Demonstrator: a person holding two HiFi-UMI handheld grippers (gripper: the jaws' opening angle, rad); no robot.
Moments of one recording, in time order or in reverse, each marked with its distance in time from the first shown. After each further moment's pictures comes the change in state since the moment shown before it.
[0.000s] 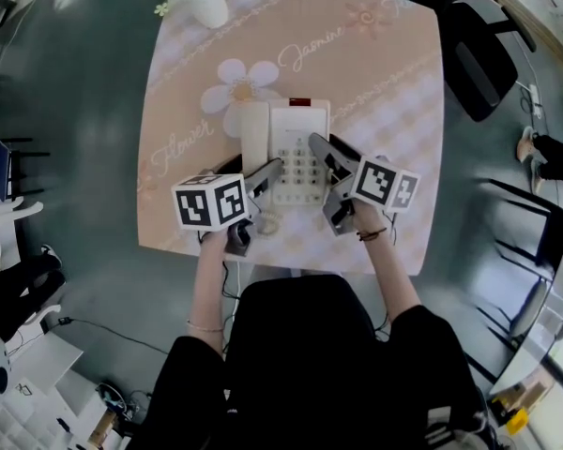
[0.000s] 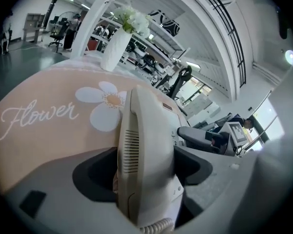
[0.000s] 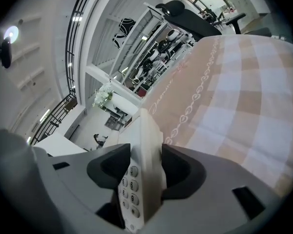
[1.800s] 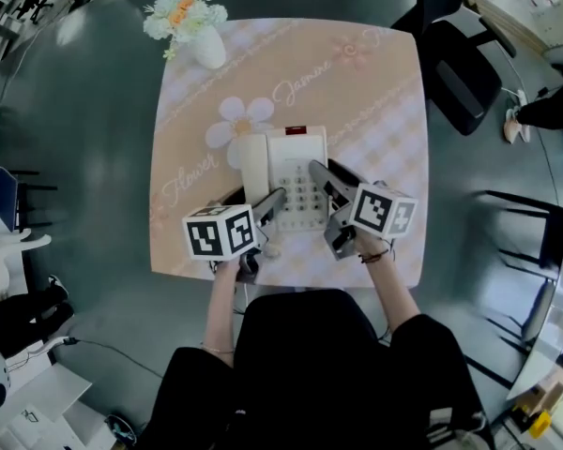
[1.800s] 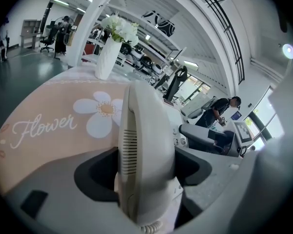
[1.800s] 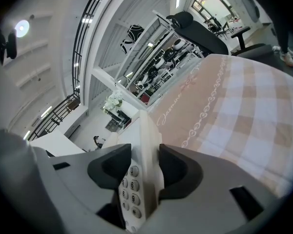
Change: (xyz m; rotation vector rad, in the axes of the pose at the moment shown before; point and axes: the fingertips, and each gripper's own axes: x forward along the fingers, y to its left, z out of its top) left arm -0.022 -0.030 0.012 0.039 -0.012 0.008; right arm -0.027 0.032 0.019 -0.068 -0.070 0.002
